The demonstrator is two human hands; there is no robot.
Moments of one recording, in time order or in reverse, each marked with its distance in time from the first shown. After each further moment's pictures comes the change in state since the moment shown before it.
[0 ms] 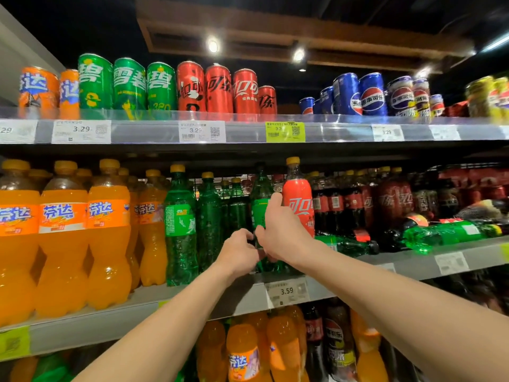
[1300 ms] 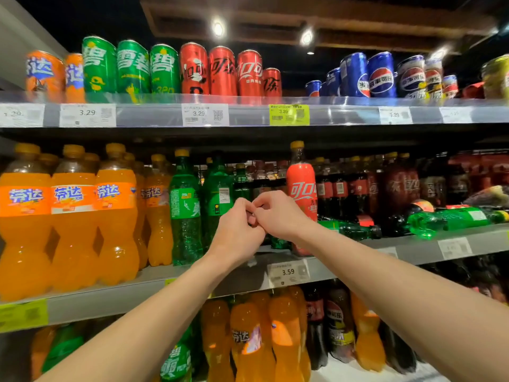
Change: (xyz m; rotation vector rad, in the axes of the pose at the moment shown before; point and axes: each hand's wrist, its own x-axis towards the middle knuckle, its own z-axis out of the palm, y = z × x) left_hand -0.048 0.023 -0.016 0.060 0.203 0.238; right_hand 0.001 0.000 -0.004 0.304 -0.182 -0.021
